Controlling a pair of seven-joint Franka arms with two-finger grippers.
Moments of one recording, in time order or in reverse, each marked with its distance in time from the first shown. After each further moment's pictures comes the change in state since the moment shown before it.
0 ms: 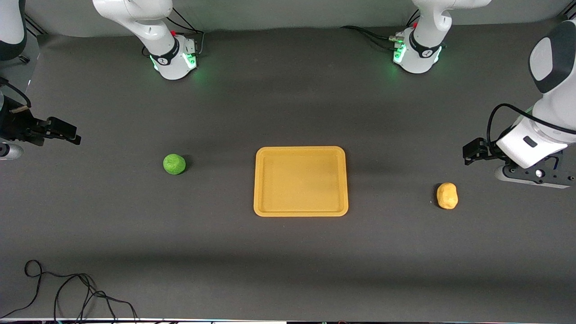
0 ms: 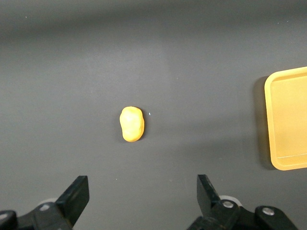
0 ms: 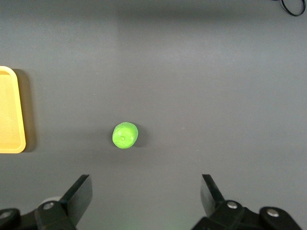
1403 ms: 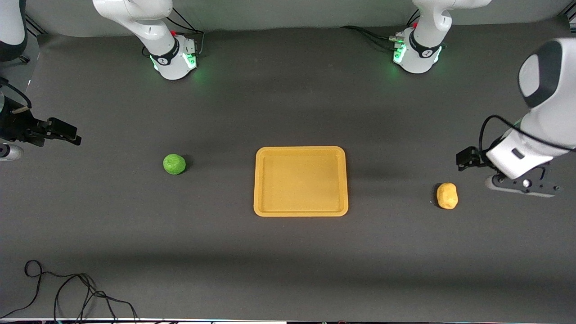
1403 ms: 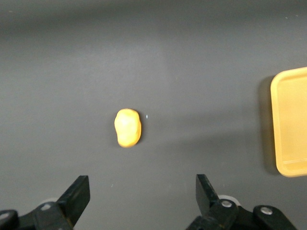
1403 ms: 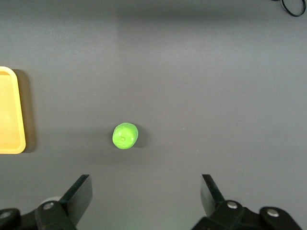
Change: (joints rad) left arm -0.002 0.097 -0.001 -0.015 -0.014 0.084 -0.005; right arm 0.000 0.003 0.001 0.001 0.000 0.002 -0.002
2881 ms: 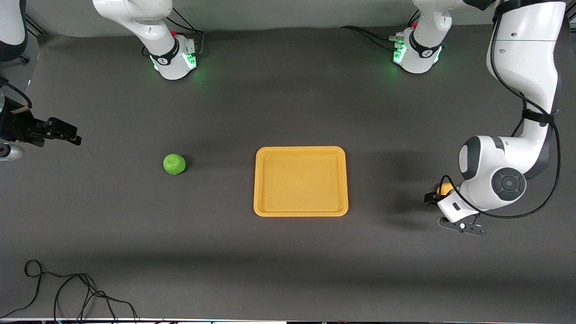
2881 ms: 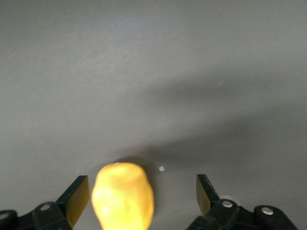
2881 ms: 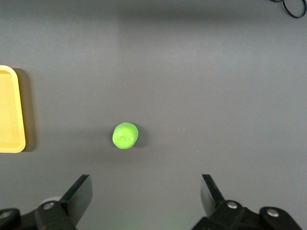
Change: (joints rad) left arm 0.043 0.336 0.017 -0.115 0.050 0.406 0.126; right arm 0.000 0.000 0.001 0.001 0.000 0.000 -0.005
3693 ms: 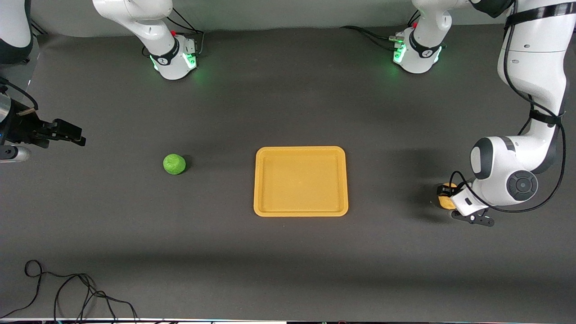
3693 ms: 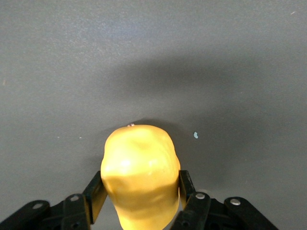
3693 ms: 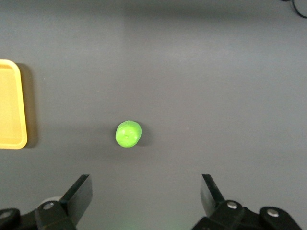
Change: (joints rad) left arm 0.077 0.023 -0.009 -0.073 -0.037 0.000 0.059; right arm 0.026 0.000 0.008 -0.017 0.001 -0.001 0.002
